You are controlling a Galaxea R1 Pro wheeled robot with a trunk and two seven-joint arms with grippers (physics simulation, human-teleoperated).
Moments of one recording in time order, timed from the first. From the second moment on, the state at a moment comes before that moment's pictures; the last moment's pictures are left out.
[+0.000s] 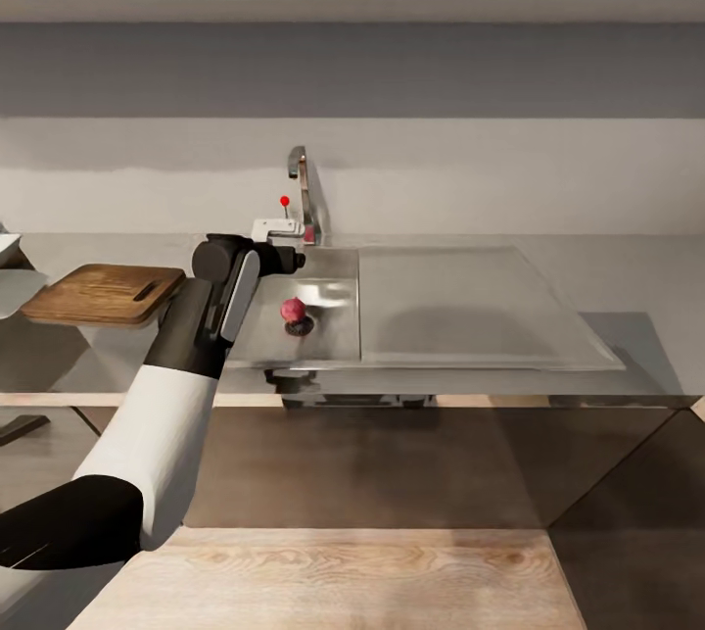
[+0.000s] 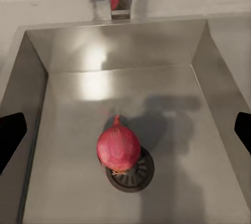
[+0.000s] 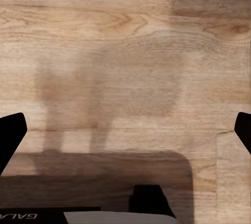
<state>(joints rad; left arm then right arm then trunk) -1.14 -0.13 -0.12 -1.19 0.07 1.01 0.14 -0.35 0.10 -0.04 -0.02 0.12 -0.37 -0.17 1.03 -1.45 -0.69</state>
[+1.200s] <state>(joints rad) -1.13 -0.13 -0.01 -1.13 0.07 1.00 0.14 -0.35 0.10 -0.04 -0.02 0.12 -0.34 -0.17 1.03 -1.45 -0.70</state>
